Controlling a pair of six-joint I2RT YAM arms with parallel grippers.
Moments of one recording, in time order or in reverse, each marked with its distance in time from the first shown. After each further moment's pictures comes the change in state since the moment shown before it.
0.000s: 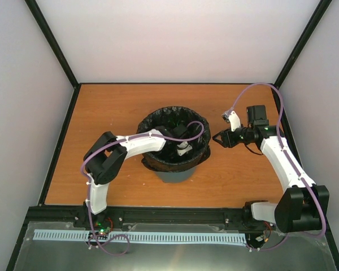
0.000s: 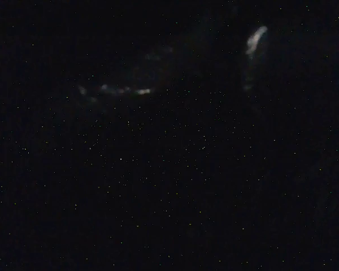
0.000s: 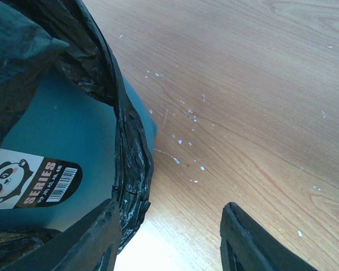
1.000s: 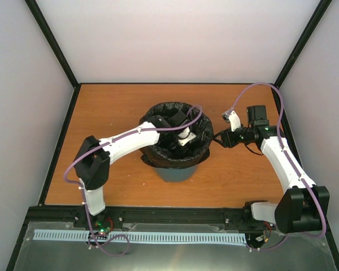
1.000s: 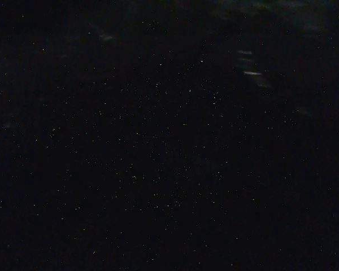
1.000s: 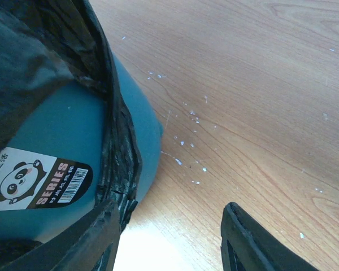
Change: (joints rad) left arm -0.003 -0.145 0.154 -0.145 0.047 -0.035; right arm 0.000 -0.006 0.000 0.000 -0.010 -0.003
